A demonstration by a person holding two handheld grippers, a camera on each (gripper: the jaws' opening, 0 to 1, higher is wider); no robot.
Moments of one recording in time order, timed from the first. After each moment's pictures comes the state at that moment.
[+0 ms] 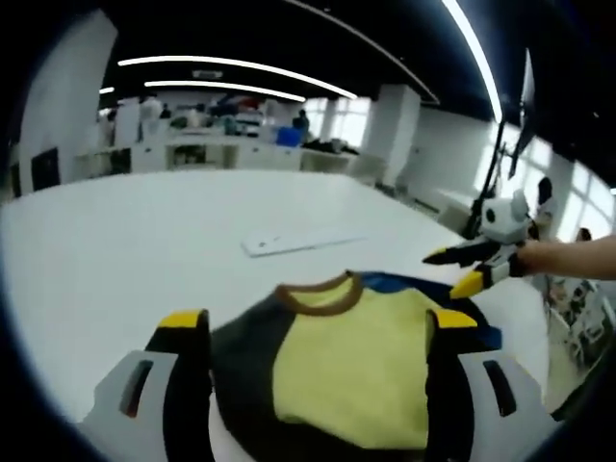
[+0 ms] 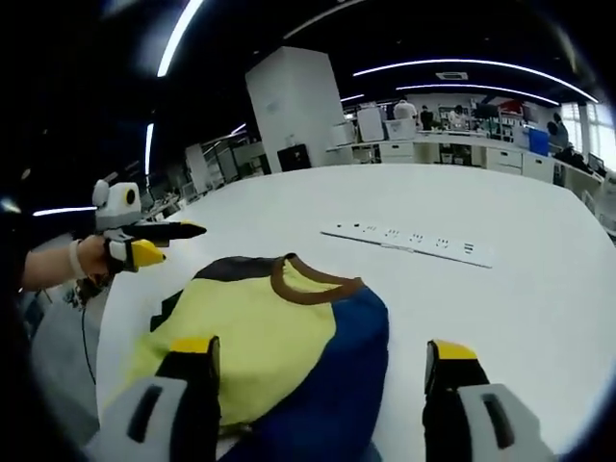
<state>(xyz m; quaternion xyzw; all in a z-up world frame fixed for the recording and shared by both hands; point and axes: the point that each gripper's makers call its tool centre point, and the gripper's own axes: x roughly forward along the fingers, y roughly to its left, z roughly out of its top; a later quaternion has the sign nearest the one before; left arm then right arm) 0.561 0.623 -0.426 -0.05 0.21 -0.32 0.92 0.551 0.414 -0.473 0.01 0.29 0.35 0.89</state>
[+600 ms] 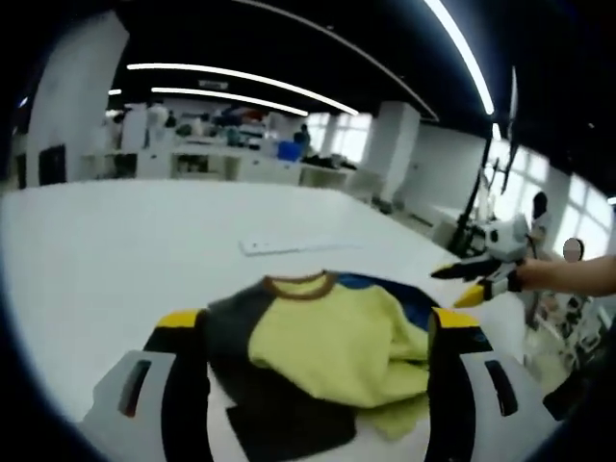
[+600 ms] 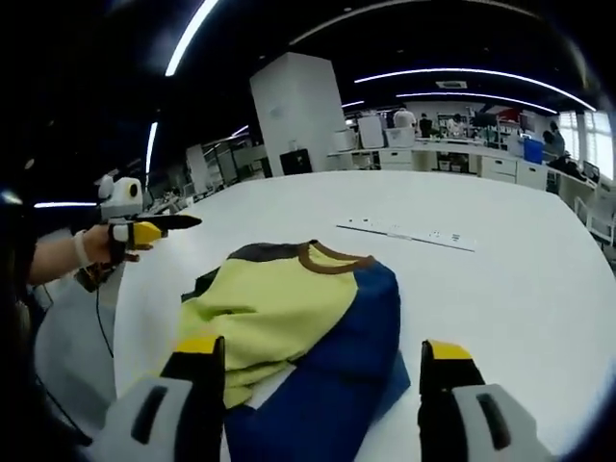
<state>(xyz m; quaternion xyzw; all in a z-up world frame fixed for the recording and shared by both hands) 0.486 0.645 -0.406 -0.07 0.19 -0.31 0.93 0.464 0.396 -0.459 0.00 0.28 0.35 0.90</state>
